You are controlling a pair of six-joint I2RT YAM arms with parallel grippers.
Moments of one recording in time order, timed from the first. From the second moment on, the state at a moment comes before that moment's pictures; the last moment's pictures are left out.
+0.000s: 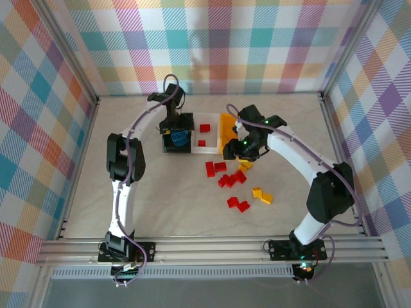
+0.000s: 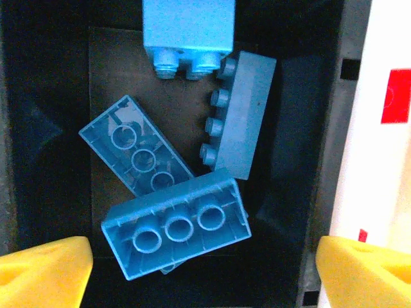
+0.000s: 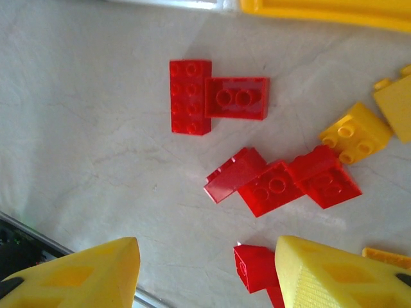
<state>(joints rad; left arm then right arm) -0.32 2.25 2.07 -1.08 0.04 -0.37 0.53 1.65 1.43 -1.03 -0.33 0.41</state>
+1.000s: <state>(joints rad) -0.37 1.60 1.39 -1.00 0.14 -0.43 0.48 1.84 1.25 -0.93 -0.22 0.39</state>
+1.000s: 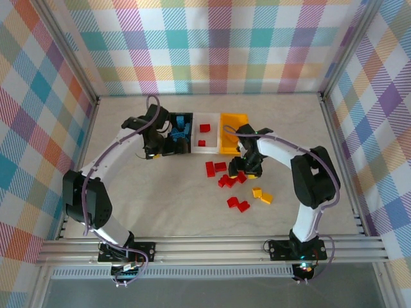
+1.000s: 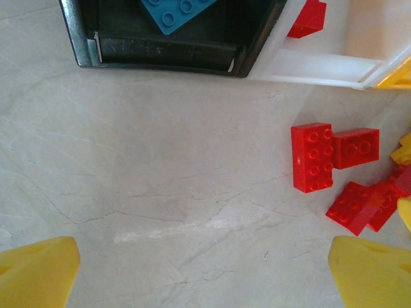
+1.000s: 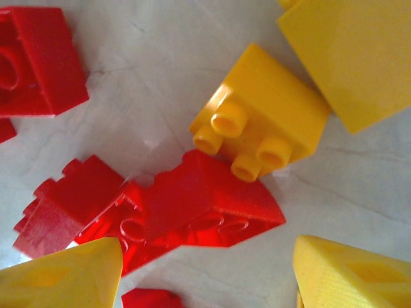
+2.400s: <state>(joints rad) -0.37 1.51 1.31 -1.00 0.18 -0.45 0.46 1.81 1.22 -0.90 -0.18 0.41</state>
